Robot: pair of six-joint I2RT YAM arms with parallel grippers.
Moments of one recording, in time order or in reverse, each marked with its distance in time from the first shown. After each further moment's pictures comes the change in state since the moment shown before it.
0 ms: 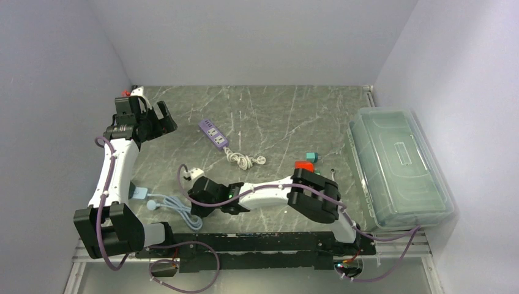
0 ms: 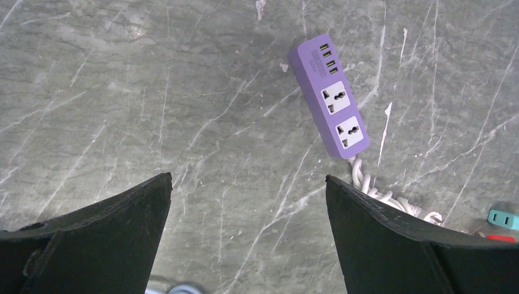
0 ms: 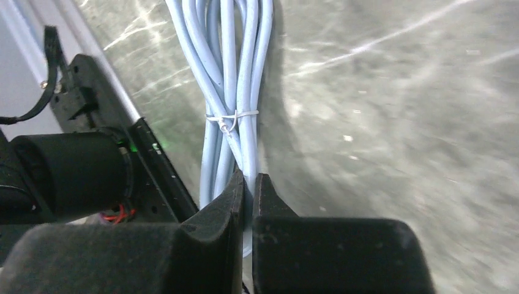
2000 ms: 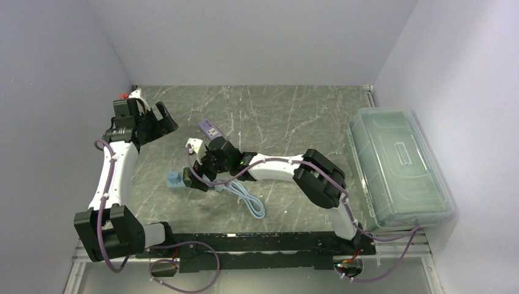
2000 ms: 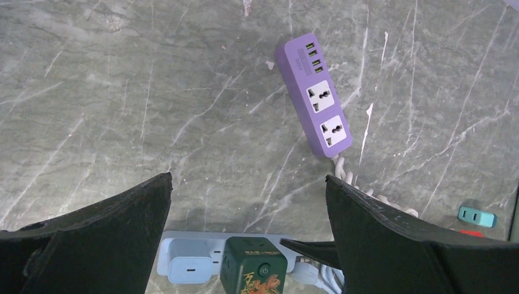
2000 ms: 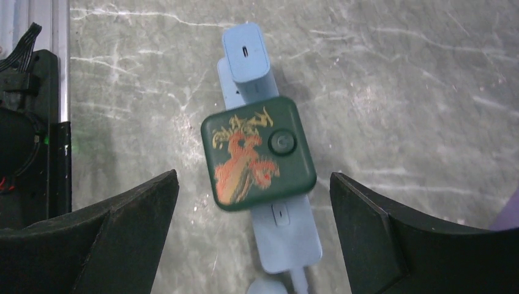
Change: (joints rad) left arm 0.018 -0.021 -0.033 0.024 0.049 -0.054; right arm -0.266 -0.047 0.023 0.132 -0.329 -0.630
